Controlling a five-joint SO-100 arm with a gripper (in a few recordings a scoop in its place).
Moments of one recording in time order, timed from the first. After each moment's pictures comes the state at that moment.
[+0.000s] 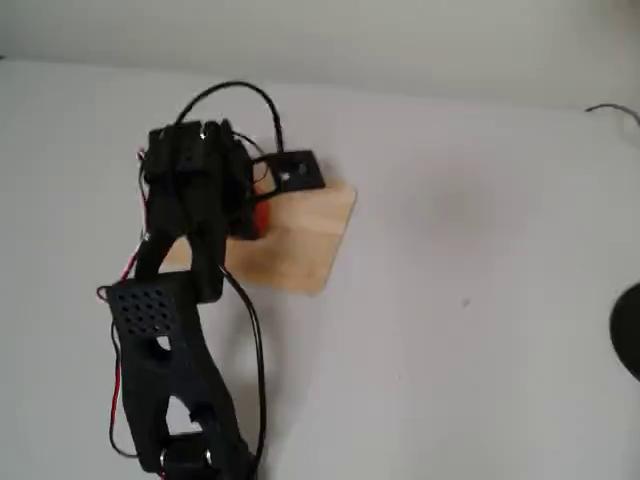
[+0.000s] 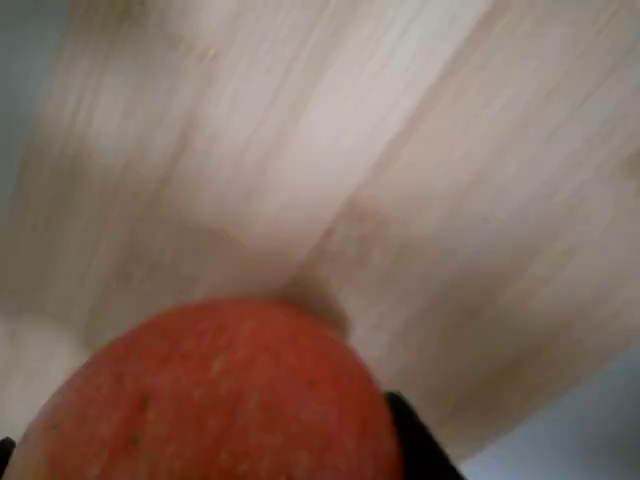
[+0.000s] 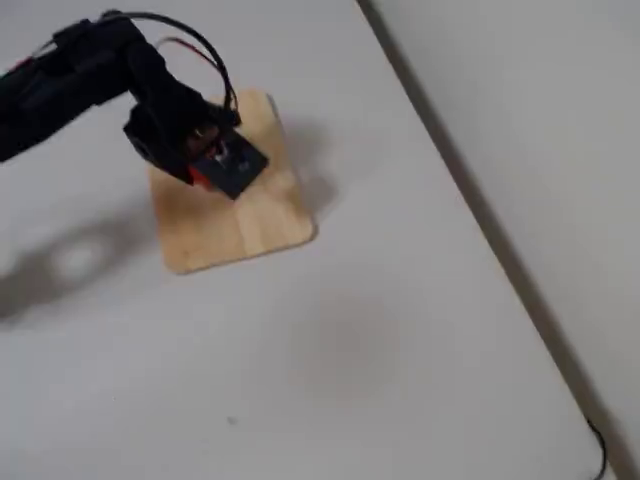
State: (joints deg) arm -26.6 49.7 41.7 84.2 -12.6
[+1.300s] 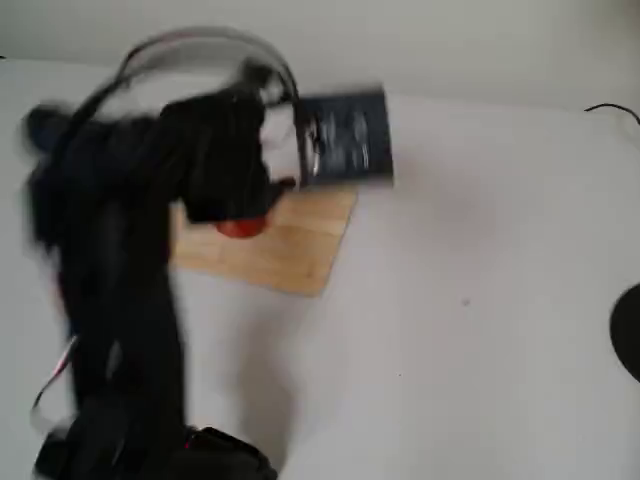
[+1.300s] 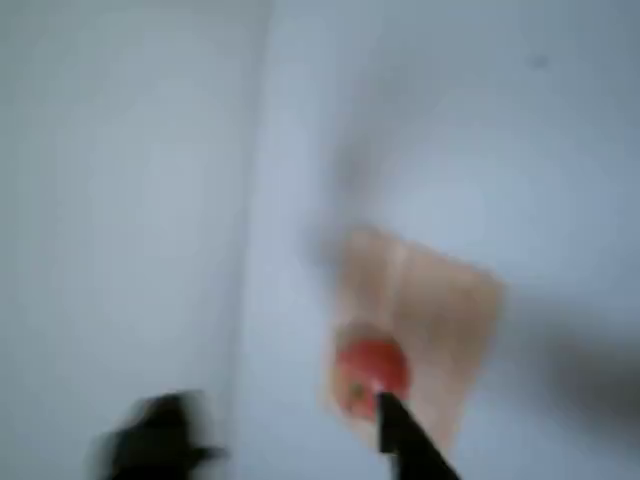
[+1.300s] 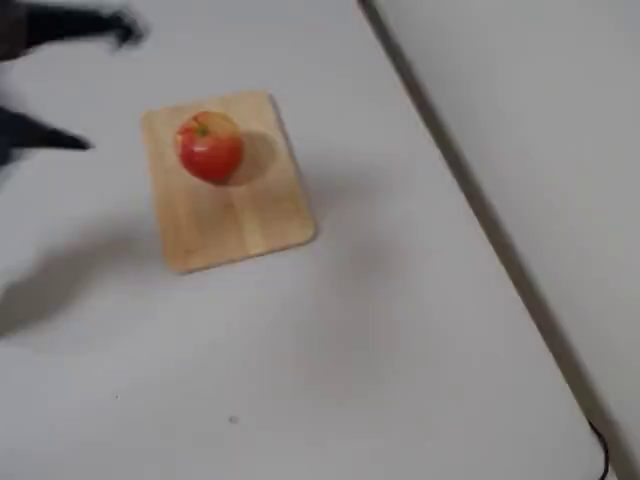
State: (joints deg) arm 3.3 119.0 61.2 99.1 -9.8
